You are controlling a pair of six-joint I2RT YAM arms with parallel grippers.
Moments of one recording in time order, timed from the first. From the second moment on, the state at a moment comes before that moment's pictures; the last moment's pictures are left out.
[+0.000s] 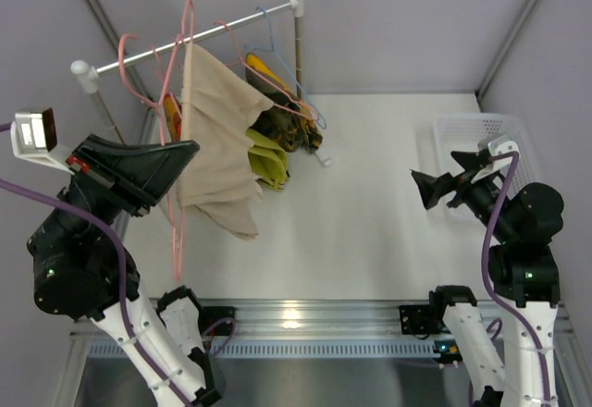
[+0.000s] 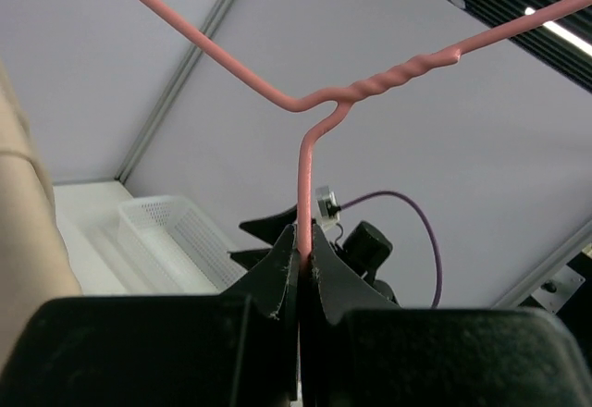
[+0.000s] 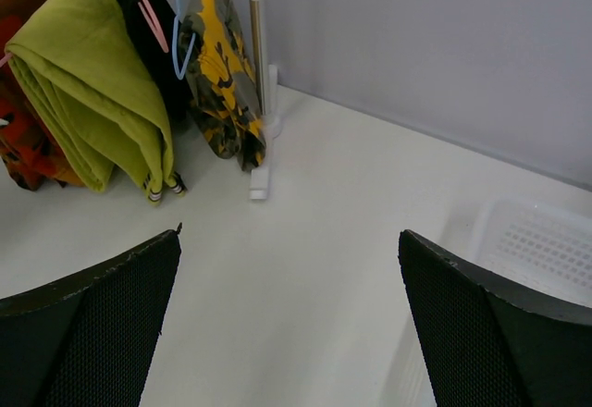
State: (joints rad) left arm 0.56 0.71 1.46 0.45 1.15 -1.86; right arm -0.02 0.54 0.98 -0.46 -0.50 -0.03
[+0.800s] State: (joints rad) left arm 0.71 0.86 1.59 -0.27 1.10 -1.51; right arm -0.02 0.64 0.98 -0.44 -0.53 0.08
